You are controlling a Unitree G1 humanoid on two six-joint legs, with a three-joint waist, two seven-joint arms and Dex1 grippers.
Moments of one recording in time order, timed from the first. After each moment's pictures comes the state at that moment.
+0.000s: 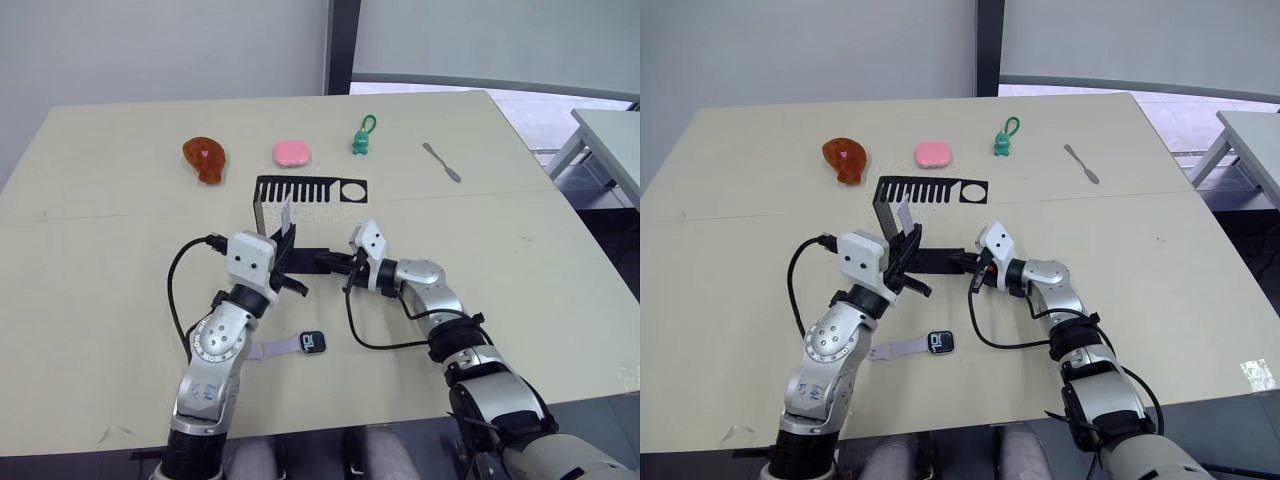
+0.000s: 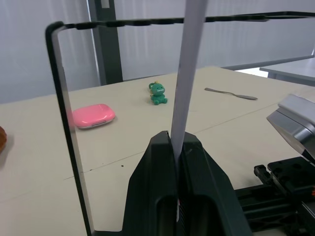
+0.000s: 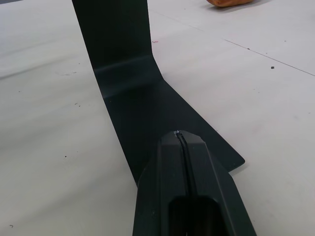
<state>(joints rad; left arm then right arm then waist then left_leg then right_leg) -0.15 0.11 -0.07 -0.42 -0.07 0.24 -0.17 -0.76 -0.16 0.11 0.77 0.09 -0.11 0.97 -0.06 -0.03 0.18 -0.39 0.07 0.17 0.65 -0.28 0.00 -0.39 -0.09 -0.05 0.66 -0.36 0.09</state>
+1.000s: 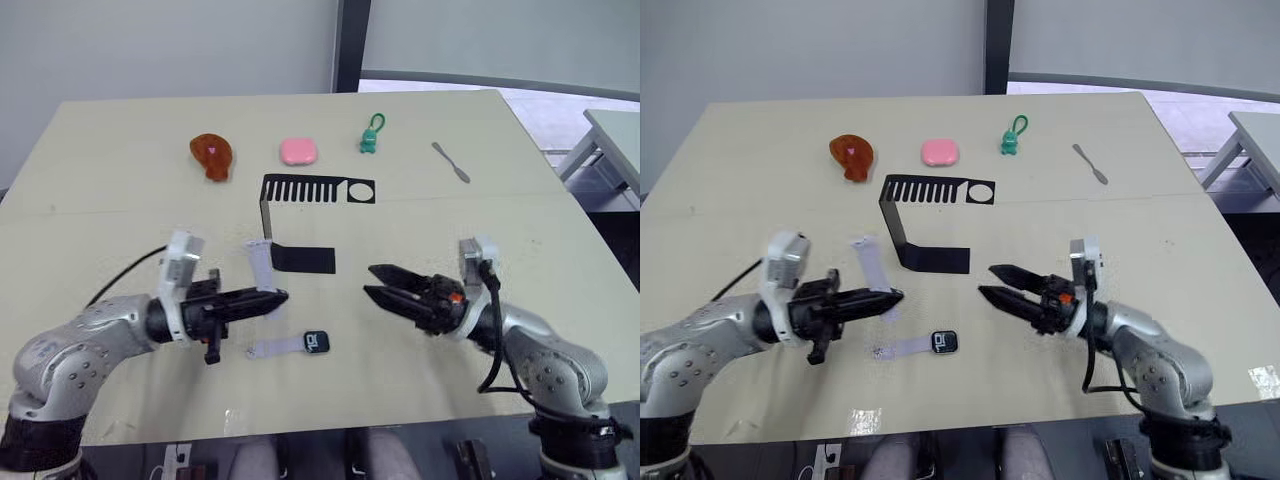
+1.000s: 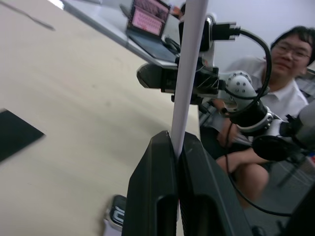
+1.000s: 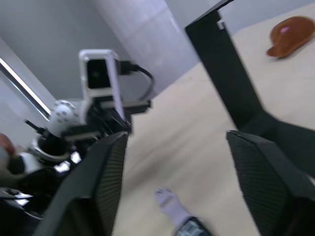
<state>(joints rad) -0.21 0.74 0.13 -0.42 -1.08 0.91 -0.83 -0.18 -0.37 -0.10 -0.45 1.05 0.84 0.75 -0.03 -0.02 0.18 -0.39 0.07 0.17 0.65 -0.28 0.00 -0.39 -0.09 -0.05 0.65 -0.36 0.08</state>
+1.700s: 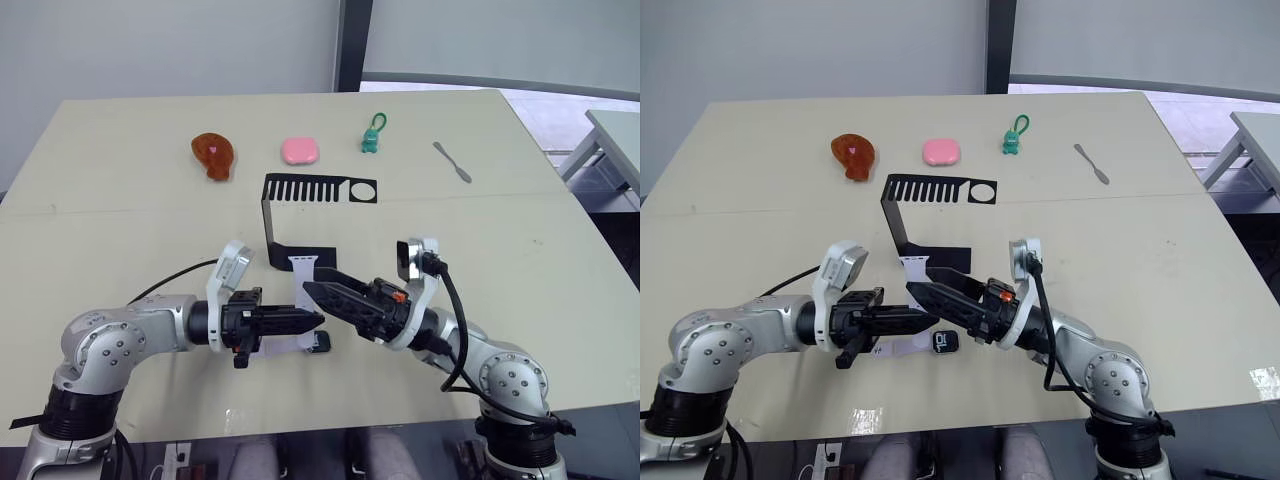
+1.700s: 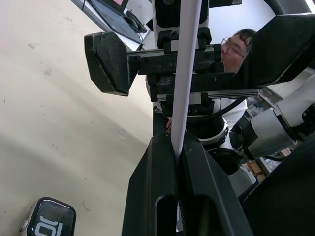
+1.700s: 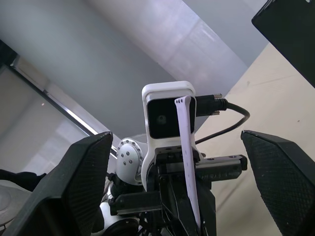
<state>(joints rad) -0.32 0.64 0.06 -0.38 -1.18 1.11 -0.76 -0.26 -0.21 0.02 -0.44 1.29 0.91 0.46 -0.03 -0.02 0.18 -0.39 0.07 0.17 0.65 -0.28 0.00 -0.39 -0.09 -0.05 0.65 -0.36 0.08</state>
